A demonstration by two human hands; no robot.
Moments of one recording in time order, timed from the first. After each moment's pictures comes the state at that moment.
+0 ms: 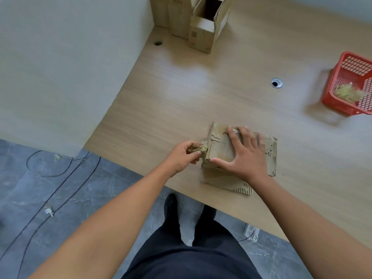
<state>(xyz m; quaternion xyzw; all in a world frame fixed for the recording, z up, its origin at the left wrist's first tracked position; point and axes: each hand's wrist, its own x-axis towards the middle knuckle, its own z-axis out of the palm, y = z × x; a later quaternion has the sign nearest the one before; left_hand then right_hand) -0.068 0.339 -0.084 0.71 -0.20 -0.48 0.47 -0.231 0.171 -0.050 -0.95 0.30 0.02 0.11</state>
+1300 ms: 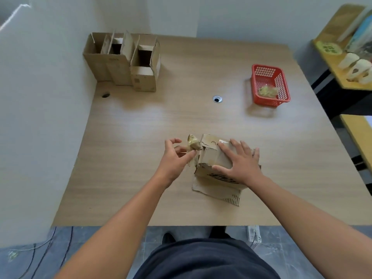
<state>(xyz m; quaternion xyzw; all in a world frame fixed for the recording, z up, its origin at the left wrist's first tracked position) -0.058 0.278 -0.014 0.65 -0.27 -0.48 0.53 -0.282 0.146 -0.035 -0.87 0.47 0.09 0.12</state>
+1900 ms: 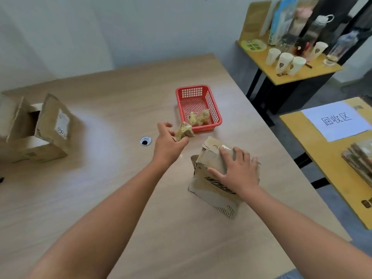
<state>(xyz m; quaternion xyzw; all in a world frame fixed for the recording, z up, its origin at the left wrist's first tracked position) -0.193 -0.090 0.018 0.71 -0.46 -0.34 0.41 -0.439 -0.080 -0.034 -0.76 0.64 0.02 0.07</state>
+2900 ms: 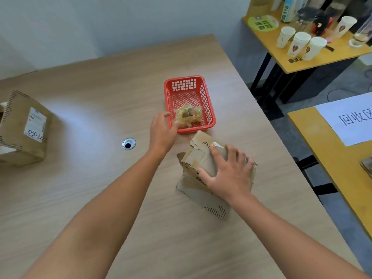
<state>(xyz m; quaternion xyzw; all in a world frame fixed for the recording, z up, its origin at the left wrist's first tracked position) -0.218 -0.213 -0.050 0.76 -0.48 -0.24 0.37 -0.445 -0.135 -0.046 -0.76 0.64 -0.04 0.04</state>
